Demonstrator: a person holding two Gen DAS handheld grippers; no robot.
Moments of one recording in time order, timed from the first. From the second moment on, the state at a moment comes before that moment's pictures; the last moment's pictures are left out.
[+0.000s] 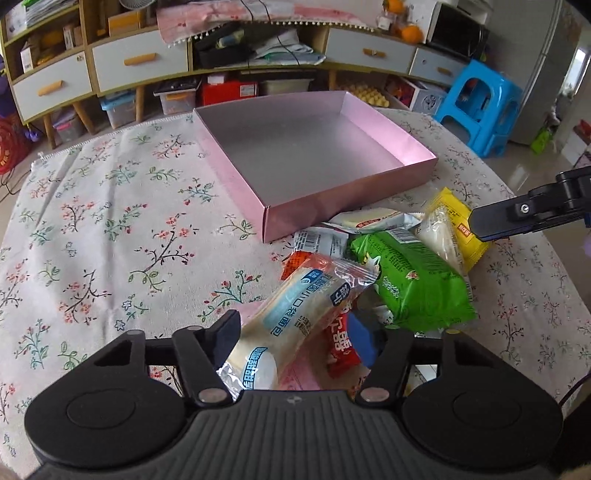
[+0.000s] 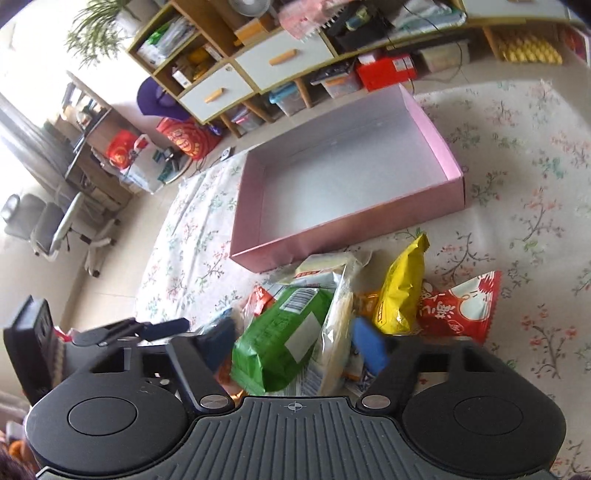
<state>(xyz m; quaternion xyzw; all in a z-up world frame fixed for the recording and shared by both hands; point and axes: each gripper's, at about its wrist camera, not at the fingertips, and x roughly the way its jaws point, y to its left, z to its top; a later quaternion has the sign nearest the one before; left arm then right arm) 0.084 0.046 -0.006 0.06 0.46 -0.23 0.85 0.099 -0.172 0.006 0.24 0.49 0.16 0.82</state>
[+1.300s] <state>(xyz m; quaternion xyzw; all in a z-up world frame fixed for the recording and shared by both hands) 0.099 0.041 0.022 0.00 0.45 -0.19 0.87 0.112 -0.187 0.018 0.26 0.48 0.10 0.83</state>
